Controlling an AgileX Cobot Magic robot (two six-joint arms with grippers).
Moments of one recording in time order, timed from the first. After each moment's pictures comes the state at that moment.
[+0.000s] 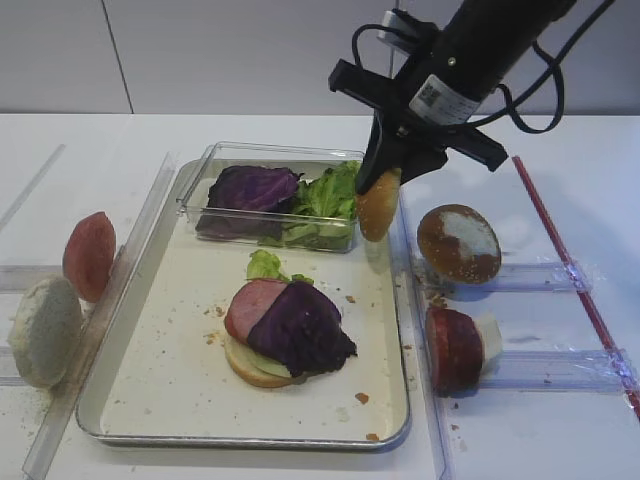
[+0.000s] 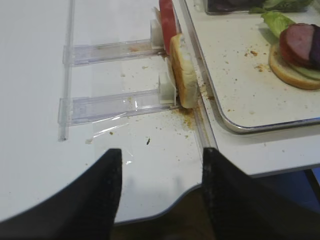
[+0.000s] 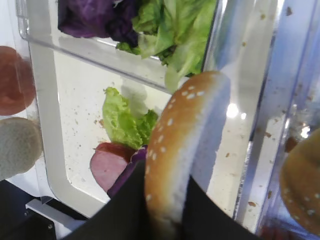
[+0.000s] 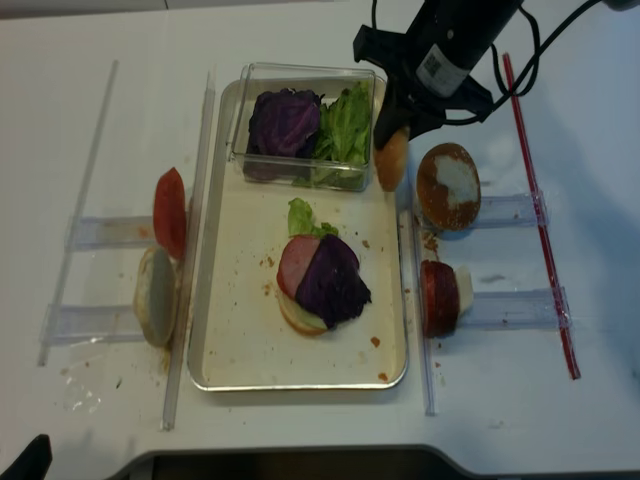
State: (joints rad) left arm -0.11 -0.02 -0.48 -0.03 1.17 0.01; right arm 0.32 1.90 -1.60 0.60 1.22 0.07
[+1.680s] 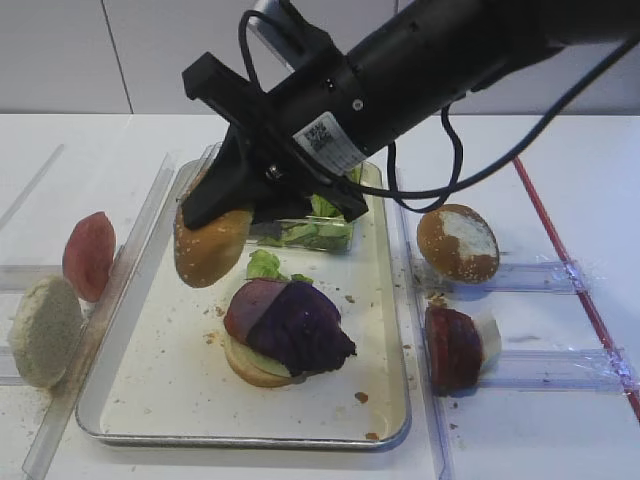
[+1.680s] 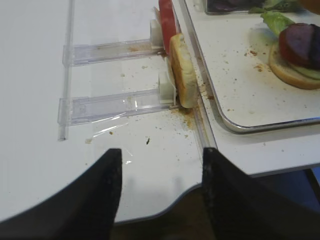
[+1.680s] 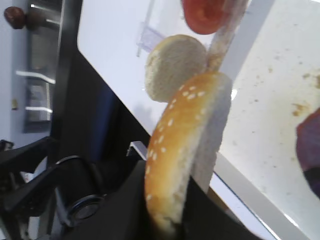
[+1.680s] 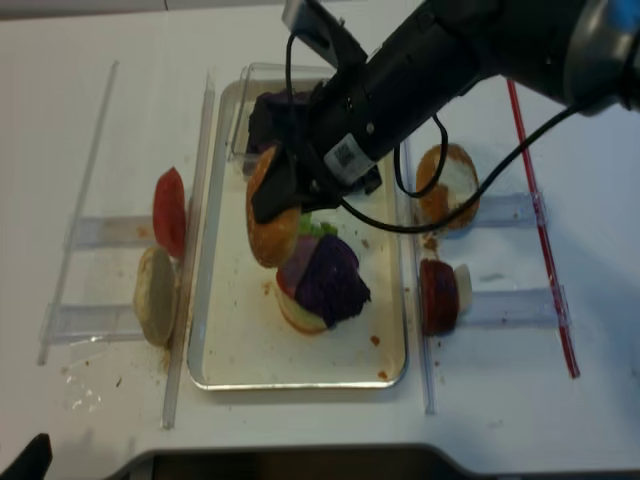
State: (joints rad) left arm -0.11 -0.02 -0.48 -0.03 1.17 0.01; right arm 0.56 1.74 -1.31 1.11 1.03 -0.38
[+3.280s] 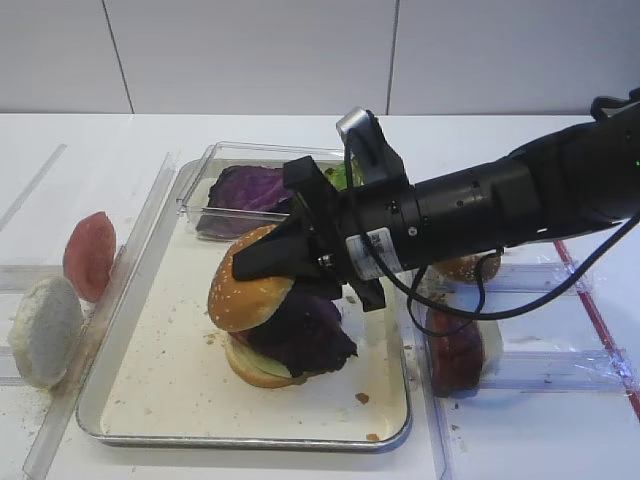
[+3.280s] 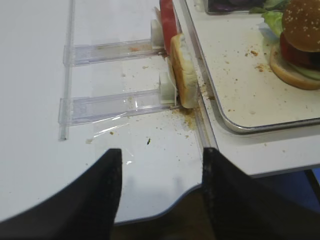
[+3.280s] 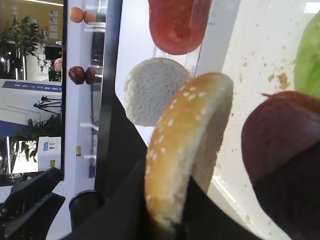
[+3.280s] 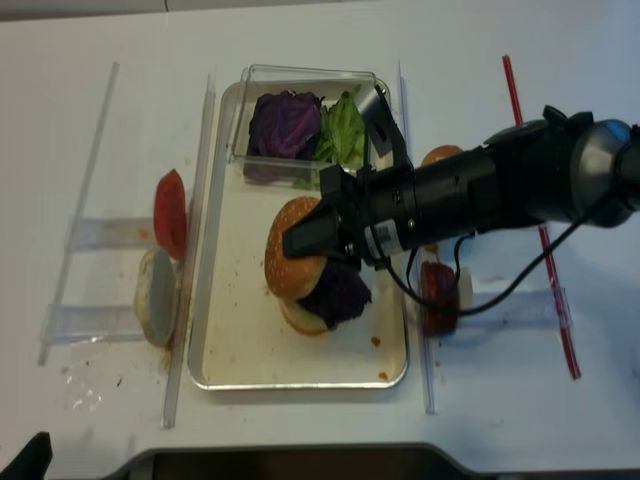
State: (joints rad) left arm -0.11 -0.02 -0.48 -0.03 1.17 0.01; right arm 0.45 1.80 -0.88 1.74 1.02 -1.02
